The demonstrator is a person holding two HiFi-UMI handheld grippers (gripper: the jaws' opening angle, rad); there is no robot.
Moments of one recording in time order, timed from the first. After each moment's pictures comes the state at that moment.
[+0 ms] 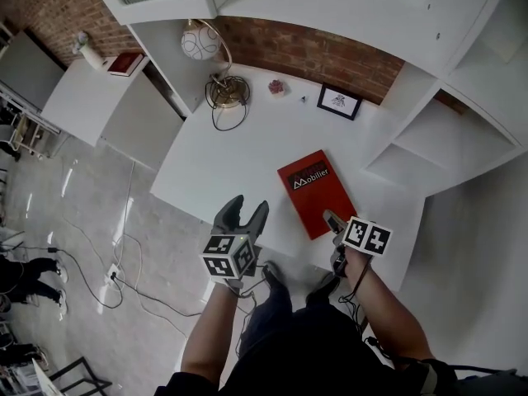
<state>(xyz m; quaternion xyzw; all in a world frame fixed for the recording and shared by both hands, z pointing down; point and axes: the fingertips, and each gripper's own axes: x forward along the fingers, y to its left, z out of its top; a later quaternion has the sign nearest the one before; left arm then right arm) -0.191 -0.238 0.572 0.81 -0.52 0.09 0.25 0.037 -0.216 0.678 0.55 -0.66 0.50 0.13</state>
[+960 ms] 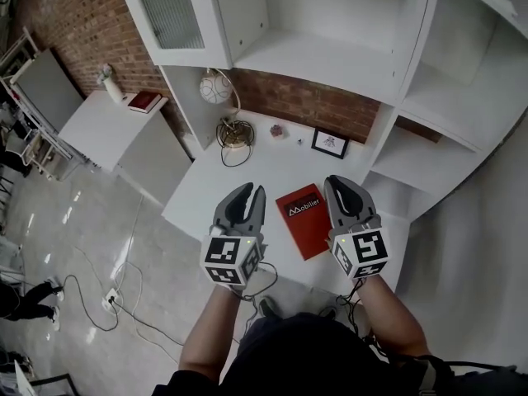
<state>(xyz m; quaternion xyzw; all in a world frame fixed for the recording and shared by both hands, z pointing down) -0.154 -0.227 0.375 0.84 -0.54 0.01 0.05 -0.007 -0.236 0.359 0.50 -0.86 -0.05 0.02</state>
